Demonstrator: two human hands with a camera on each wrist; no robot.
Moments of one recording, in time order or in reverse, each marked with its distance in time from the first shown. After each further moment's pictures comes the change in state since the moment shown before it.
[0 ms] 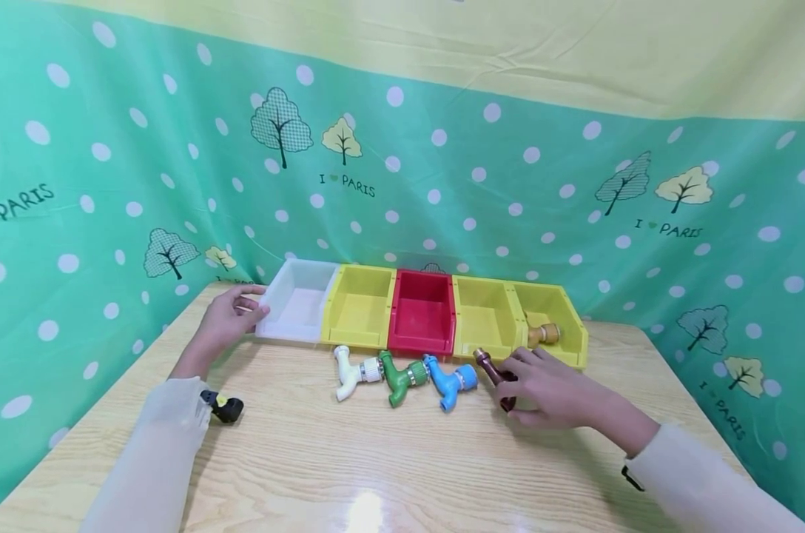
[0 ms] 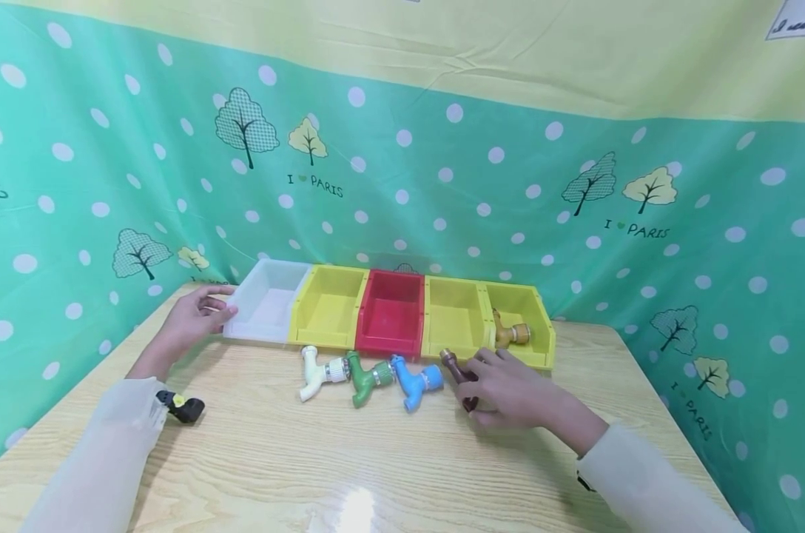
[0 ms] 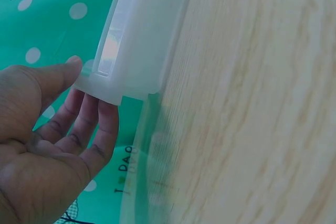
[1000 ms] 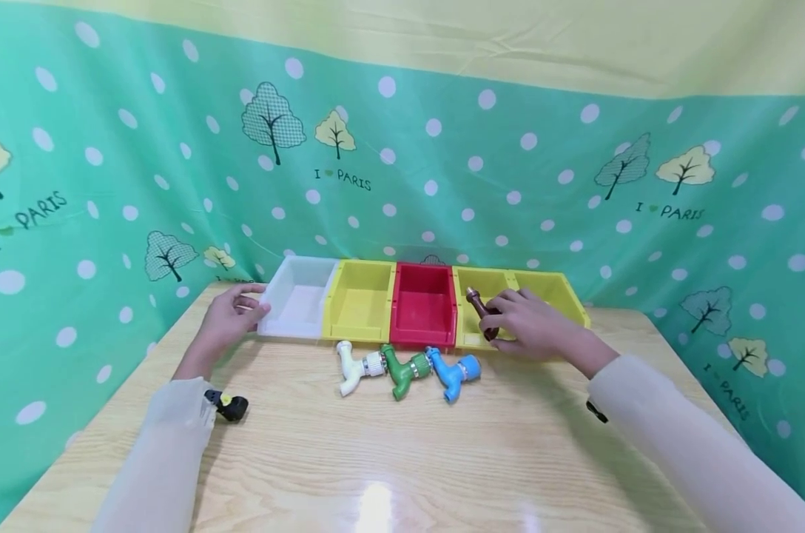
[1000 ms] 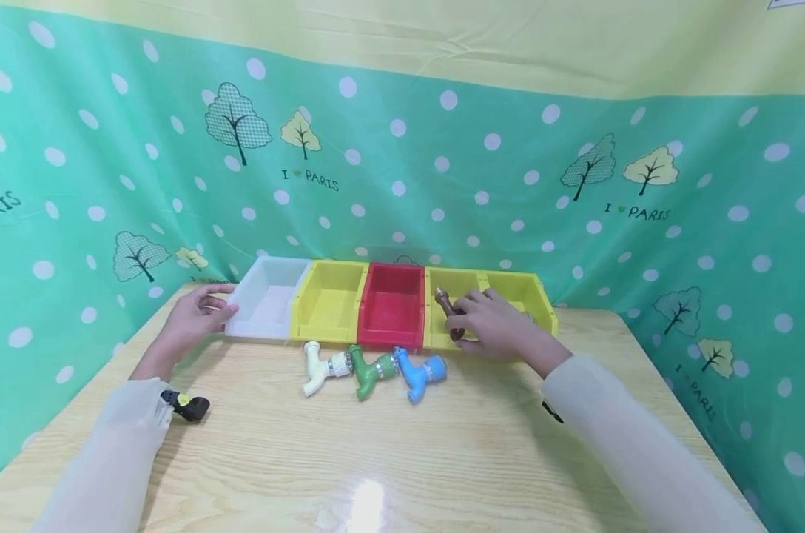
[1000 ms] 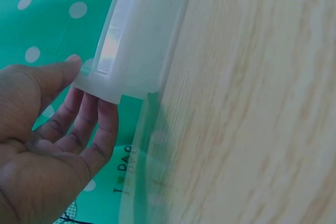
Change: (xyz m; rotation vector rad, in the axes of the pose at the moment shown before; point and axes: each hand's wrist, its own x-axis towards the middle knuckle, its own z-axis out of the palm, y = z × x) left_hand 0.001 0.000 0.000 -0.010 -0.007 -0.005; right_hand 0.055 0.054 -0.010 -0.013 -0.015 0.159
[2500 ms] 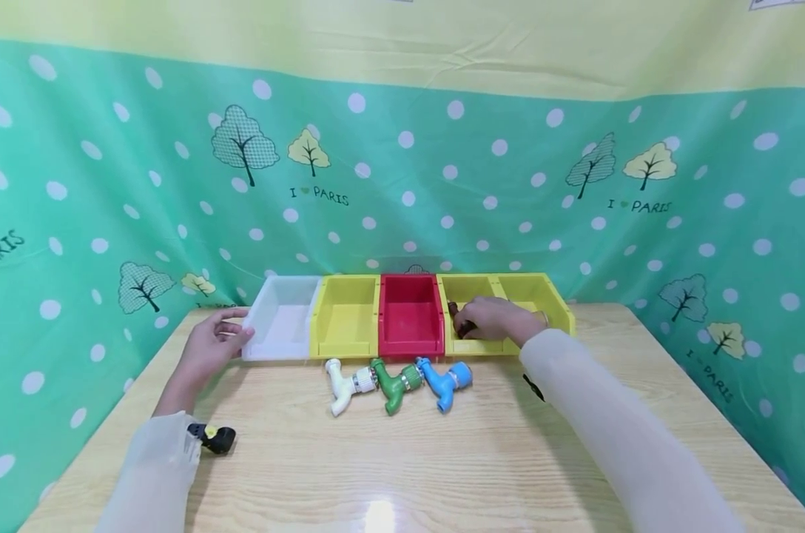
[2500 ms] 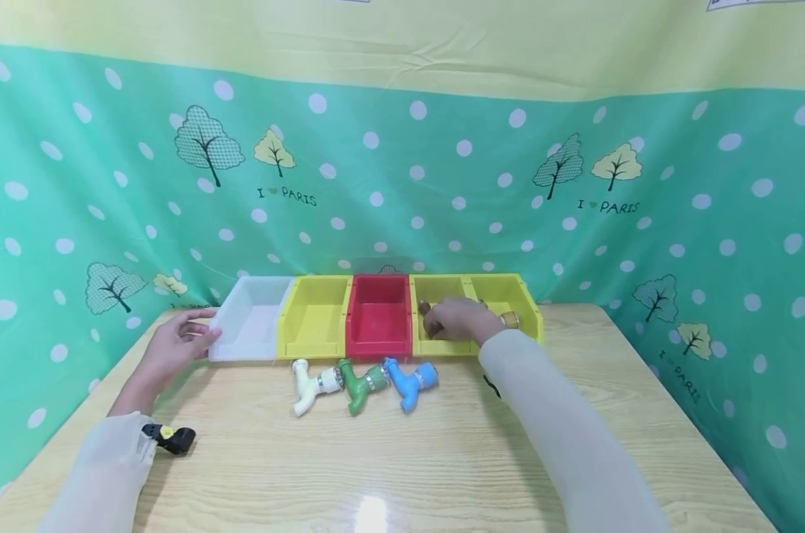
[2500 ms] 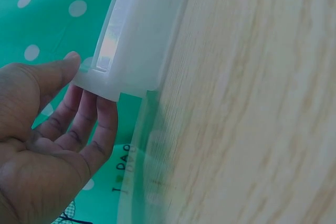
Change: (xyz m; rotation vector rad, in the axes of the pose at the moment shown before) left_hand -0.002 -0.001 0.003 0.019 0.001 -0.001; right_hand 0.055 0.027 0.037 0.229 -0.339 0.187
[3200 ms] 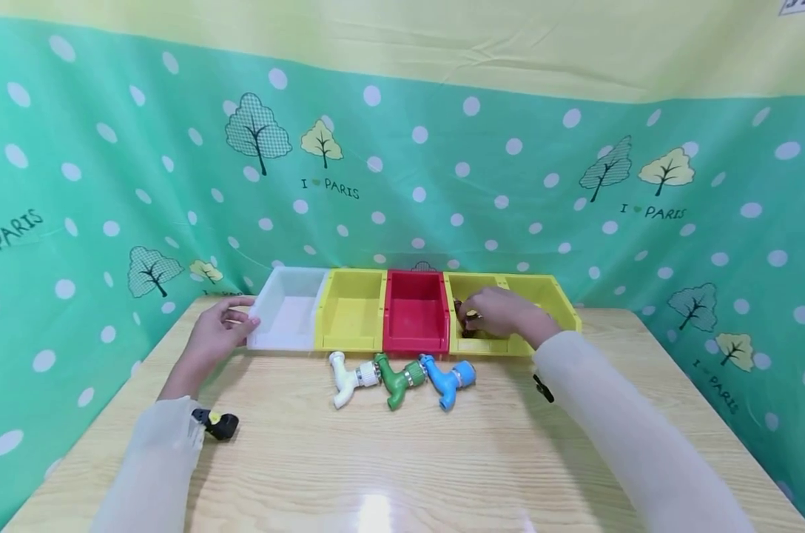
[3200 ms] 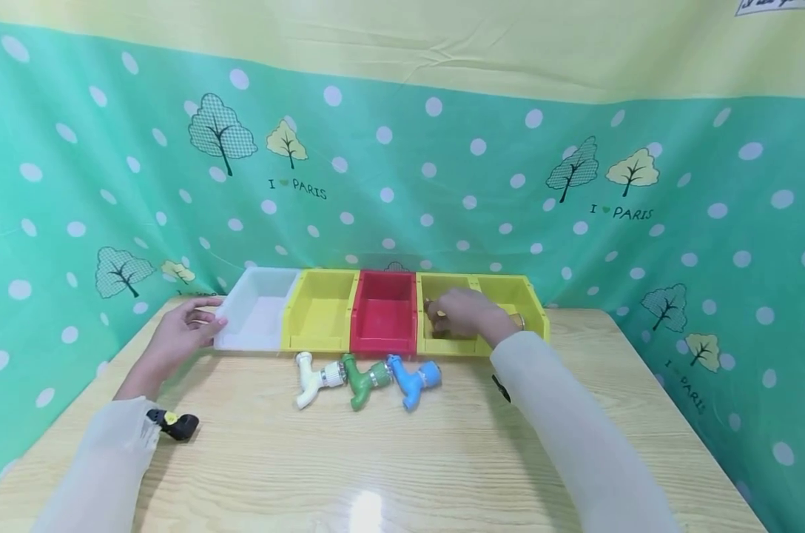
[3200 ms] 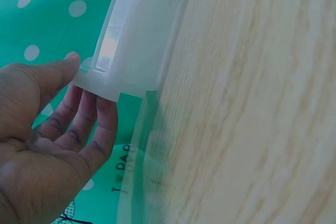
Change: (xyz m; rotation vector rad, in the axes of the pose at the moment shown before) left_hand 0.001 0.002 -0.001 -0.006 0.003 -0.004; right_hand -0.010 -0.011 -0.019 0.041 0.092 -0.006
